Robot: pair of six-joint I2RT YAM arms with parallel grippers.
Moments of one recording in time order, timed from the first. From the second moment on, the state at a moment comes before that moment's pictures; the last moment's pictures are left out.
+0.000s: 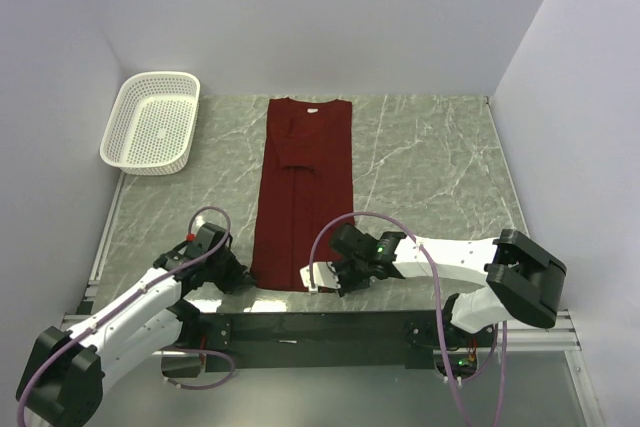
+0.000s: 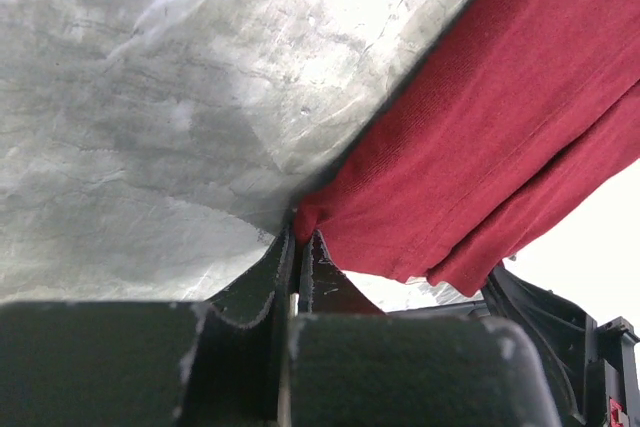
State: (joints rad) left arm -0.48 0.82 0.29 -0.55 0.16 -1.28; right arm 1.06 1.40 0.67 -0.43 -0.27 -0.77
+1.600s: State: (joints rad) left arm -0.19 1.93 1.46 -0.48 0.27 -0.97; right arm 0.45 1.89 1.51 -0.57 -0.40 -0.62
